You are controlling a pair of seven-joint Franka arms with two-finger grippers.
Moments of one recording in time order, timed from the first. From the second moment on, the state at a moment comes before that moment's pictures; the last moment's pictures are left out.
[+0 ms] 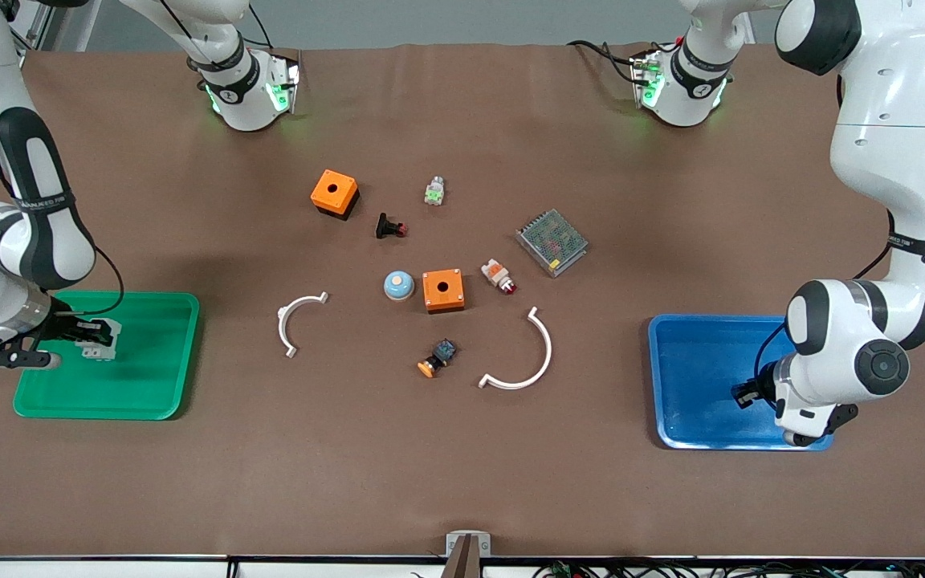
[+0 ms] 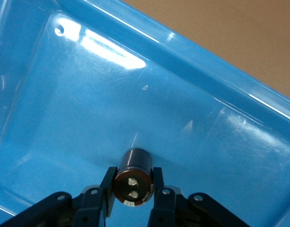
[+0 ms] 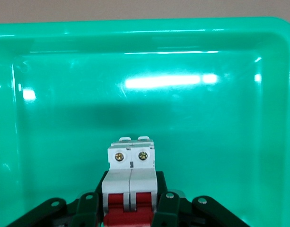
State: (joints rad) left arm 0.12 0.81 -0.14 -1.44 0.12 2.18 -0.53; right arm -0.22 0.51 -0.11 -1.91 0.09 2.46 -0.33
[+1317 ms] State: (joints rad) left arm 0.24 0.36 -0.20 -1.63 0.07 1.92 -0.24; right arm -0.22 0.59 -0.10 -1.77 0.11 2.41 -0.36
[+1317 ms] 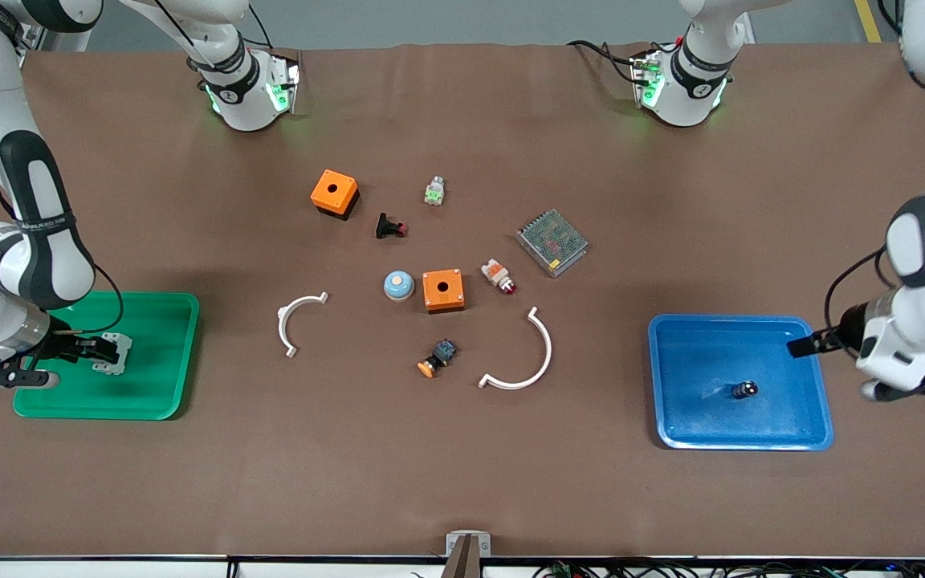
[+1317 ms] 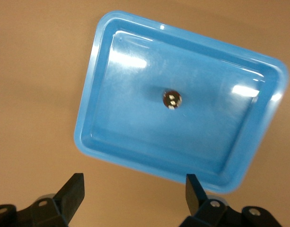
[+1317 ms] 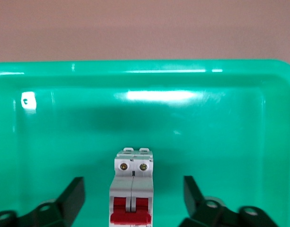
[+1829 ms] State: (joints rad) left arm 0.24 -0.04 -0.21 -1.70 -0.02 1.66 -0.24; right arm -0.20 0.44 -0.09 -1.59 0.11 1.88 -0.33
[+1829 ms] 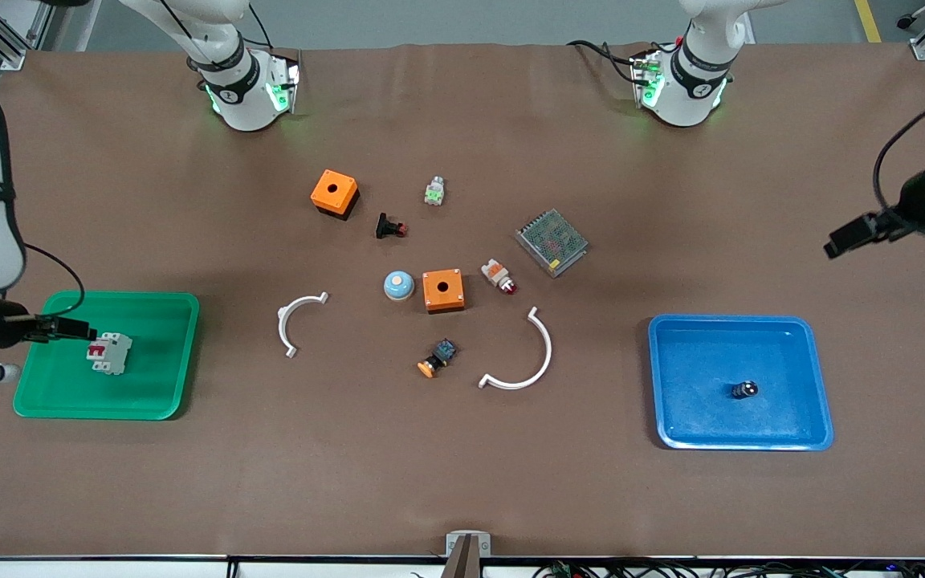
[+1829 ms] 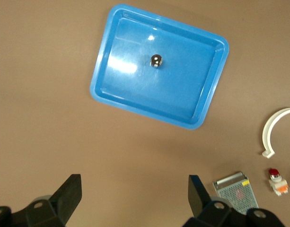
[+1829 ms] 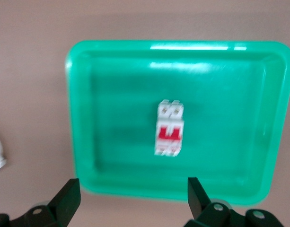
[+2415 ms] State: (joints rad) left arm 0.24 -0.07 -0.21 -1.65 -0.02 1.60 -0.05; right arm -0.05 0.17 -0.09 -1.59 0.06 1.57 -0.07
